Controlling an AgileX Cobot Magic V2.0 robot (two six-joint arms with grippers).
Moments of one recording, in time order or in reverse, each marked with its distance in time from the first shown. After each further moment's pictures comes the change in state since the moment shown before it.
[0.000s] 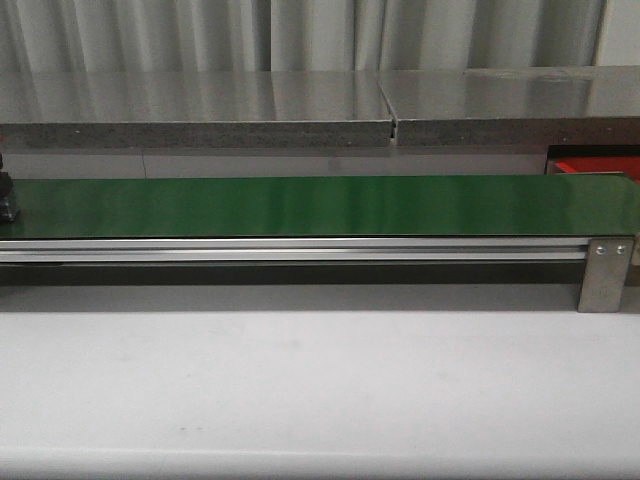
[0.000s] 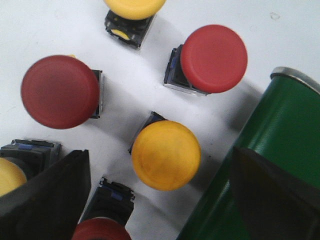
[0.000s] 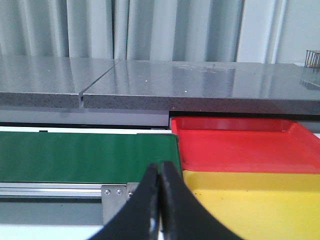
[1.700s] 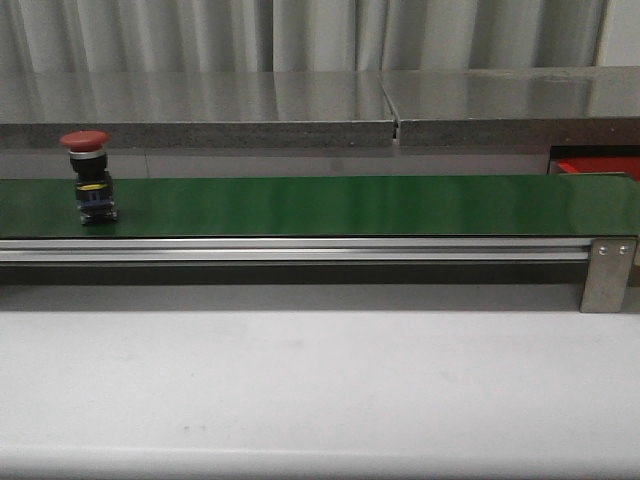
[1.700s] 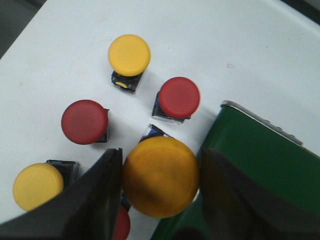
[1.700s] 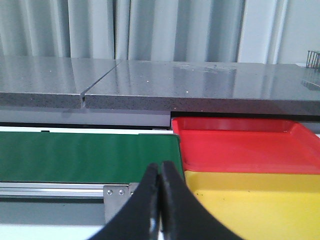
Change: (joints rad) left arm -0.040 -0.172 0.000 0.040 -0.018 -0.003; right arm 0.000 0.000 0.000 0.000 0.000 0.000
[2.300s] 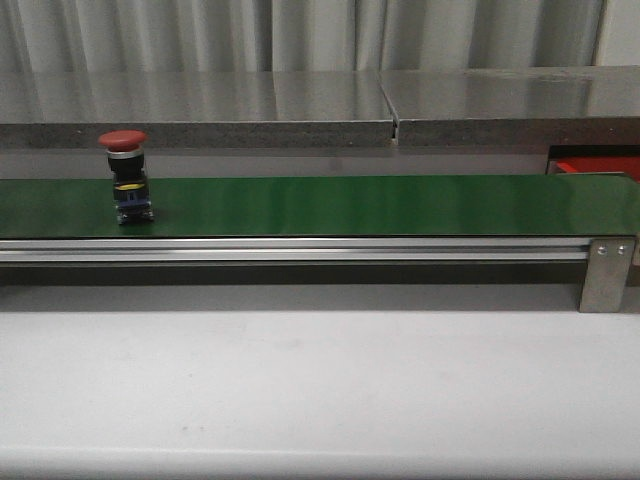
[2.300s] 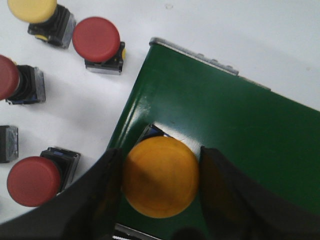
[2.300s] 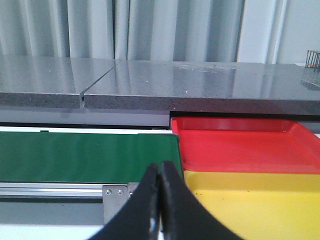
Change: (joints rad) left arm -0.111 -0.033 0.080 0.004 0.068 0.004; right arm 0.000 0.000 0.000 0.000 0.000 0.000
